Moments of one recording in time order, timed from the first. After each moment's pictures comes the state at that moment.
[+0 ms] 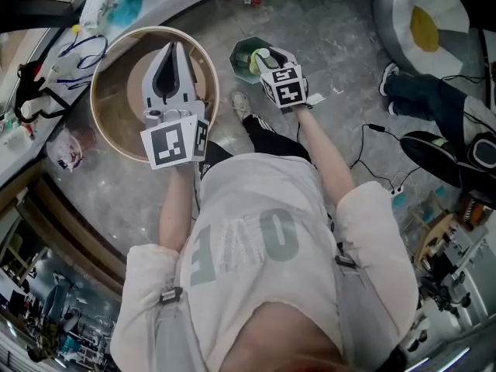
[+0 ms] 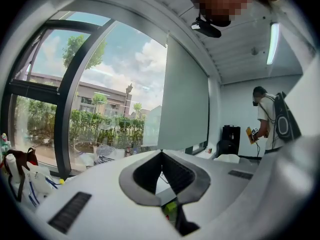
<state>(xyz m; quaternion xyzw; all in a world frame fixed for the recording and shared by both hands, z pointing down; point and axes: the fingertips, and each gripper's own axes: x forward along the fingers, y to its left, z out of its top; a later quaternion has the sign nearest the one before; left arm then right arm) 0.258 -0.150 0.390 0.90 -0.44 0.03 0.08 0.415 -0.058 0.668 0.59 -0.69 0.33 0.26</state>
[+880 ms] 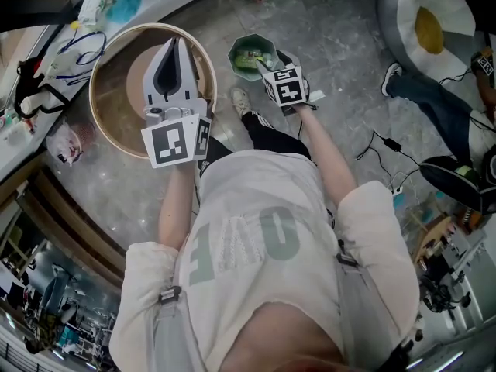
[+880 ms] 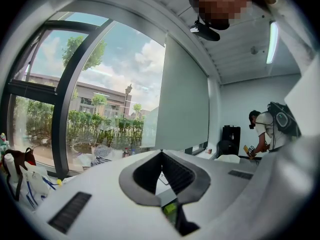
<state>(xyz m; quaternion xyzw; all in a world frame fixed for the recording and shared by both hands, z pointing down) 0.282 -0.153 0.390 0.90 -0.44 0.03 0.08 0.433 -0.037 0.707 0.58 -0.67 0.37 0.29</state>
